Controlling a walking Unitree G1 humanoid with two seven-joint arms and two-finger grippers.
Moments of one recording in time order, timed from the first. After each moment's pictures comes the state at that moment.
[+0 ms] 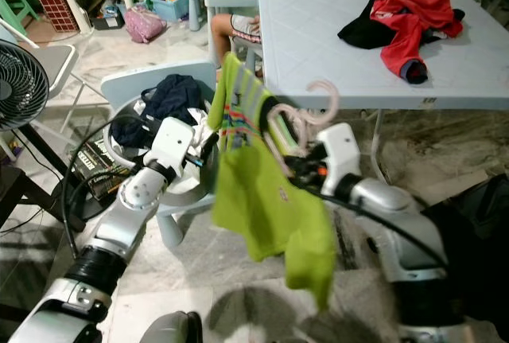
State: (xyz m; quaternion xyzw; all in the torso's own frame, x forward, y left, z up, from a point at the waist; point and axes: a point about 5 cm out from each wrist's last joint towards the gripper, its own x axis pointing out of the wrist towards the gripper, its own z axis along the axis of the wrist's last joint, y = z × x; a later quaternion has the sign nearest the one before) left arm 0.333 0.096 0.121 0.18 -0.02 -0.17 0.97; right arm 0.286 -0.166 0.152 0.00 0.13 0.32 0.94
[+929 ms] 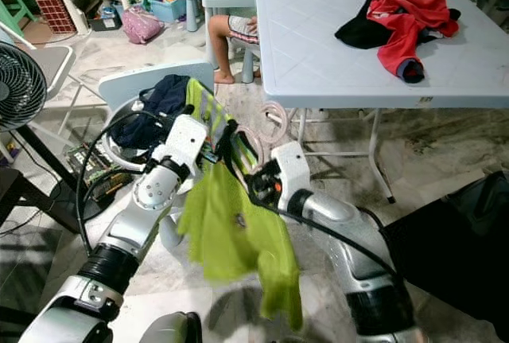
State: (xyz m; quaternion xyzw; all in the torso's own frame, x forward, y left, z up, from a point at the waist) left arm 0.332 0.072 0.132 0.17 -0.07 -0.20 0.96; right arm 0.284 -0.113 0.122 0.03 0.19 0.32 0.93
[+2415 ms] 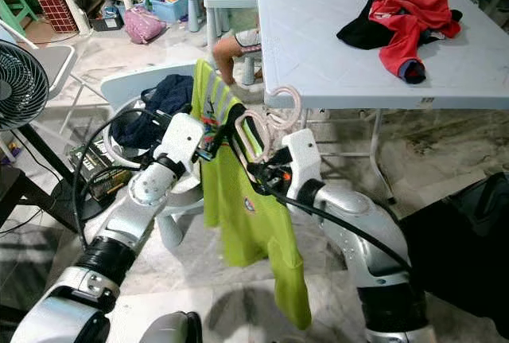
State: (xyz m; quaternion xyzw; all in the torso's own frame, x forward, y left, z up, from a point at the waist) left arm 0.340 0.080 0.129 0.17 -0.07 -0.20 0.96; right arm 0.281 -0.123 0.145 0.04 0.16 0.34 0.92
